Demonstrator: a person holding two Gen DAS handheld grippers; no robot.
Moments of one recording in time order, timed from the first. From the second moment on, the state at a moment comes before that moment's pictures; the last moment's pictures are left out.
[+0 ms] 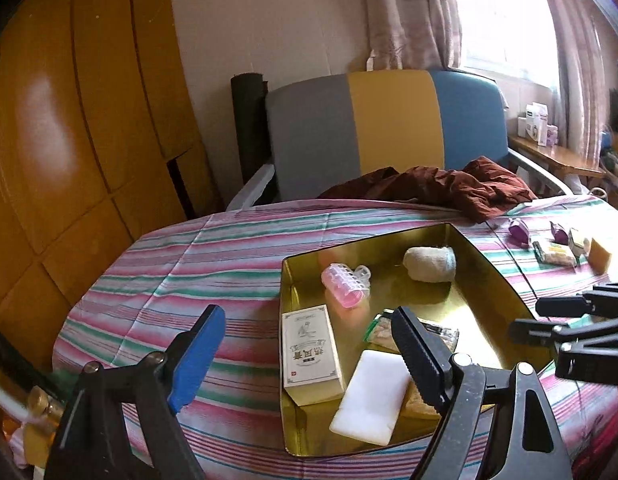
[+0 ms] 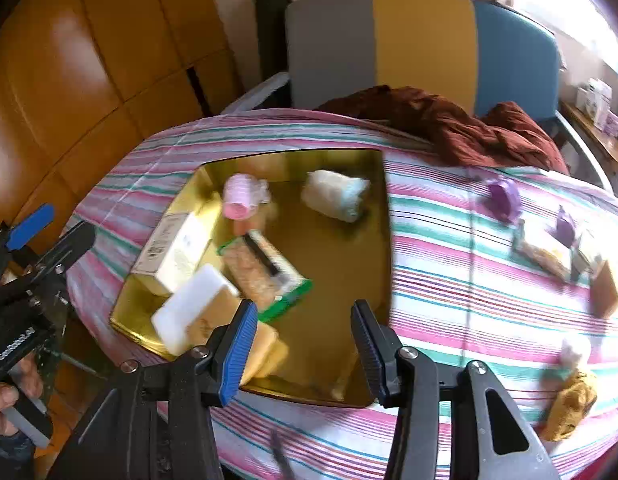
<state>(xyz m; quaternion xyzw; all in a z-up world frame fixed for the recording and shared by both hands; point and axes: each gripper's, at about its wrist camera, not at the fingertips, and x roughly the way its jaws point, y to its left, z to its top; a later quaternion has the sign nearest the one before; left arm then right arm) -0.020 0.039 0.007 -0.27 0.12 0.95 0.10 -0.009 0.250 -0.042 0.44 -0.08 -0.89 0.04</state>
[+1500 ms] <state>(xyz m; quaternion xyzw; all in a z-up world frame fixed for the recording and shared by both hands) 0.016 0.209 -0.004 -0.24 0.26 0.89 0.27 0.091 0.539 -0.055 0.30 -0.38 -0.85 -0.20</state>
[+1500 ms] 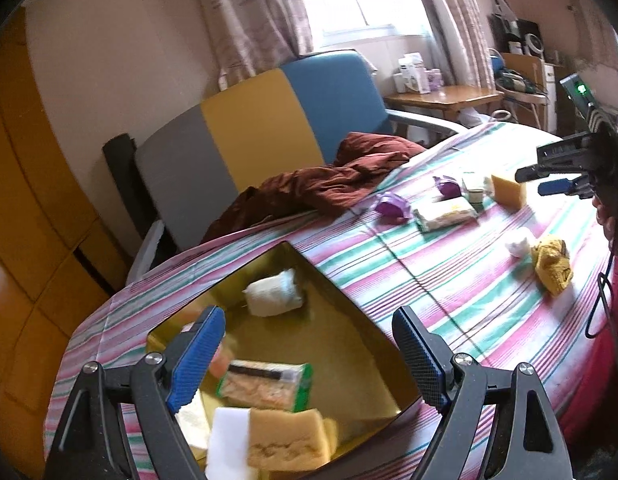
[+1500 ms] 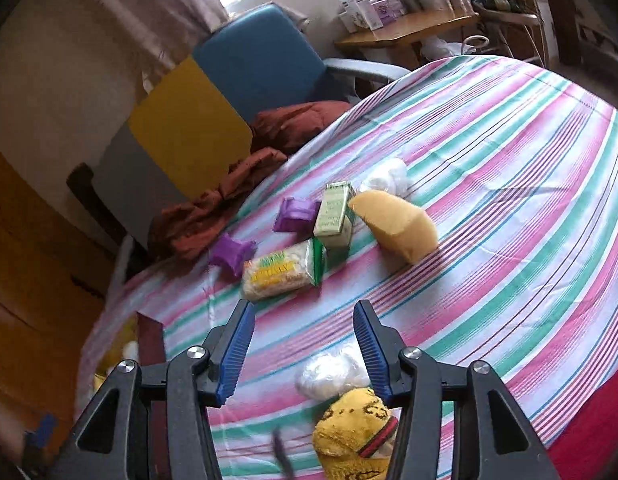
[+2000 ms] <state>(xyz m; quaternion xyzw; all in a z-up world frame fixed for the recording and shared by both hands) 0.015 0.312 -0.034 -0.30 0.24 0.83 0.41 0.128 0.573 -0.063 0.18 -0.52 -0.82 -0.15</state>
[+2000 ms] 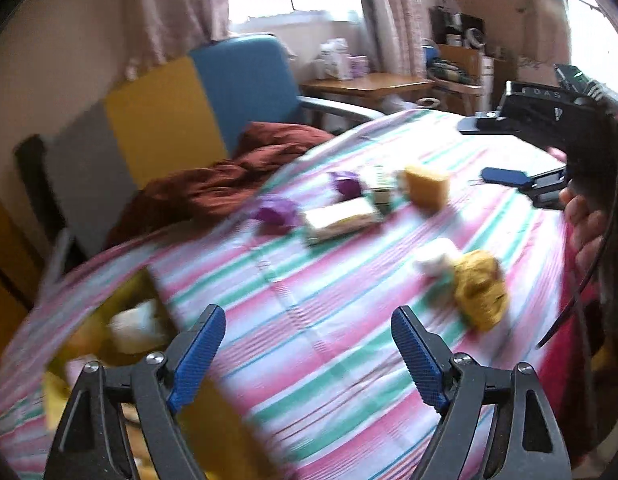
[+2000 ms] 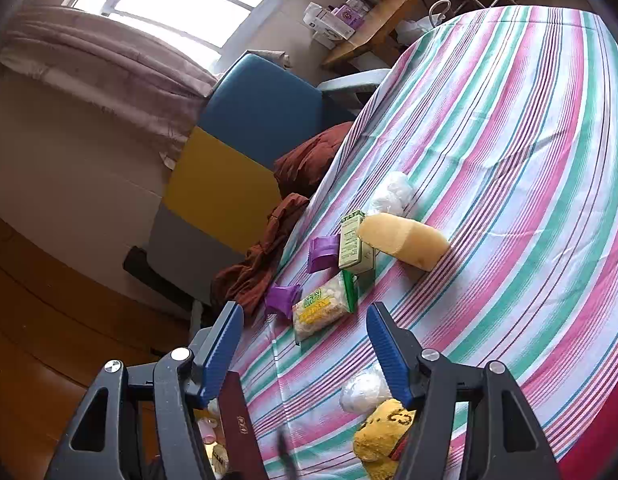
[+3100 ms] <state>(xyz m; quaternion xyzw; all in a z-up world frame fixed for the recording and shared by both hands) 0.033 0.382 -0.108 -0.46 0.13 0.67 0.57 0.071 0.560 -0.105 0.41 -0.46 -0.77 -0.17</state>
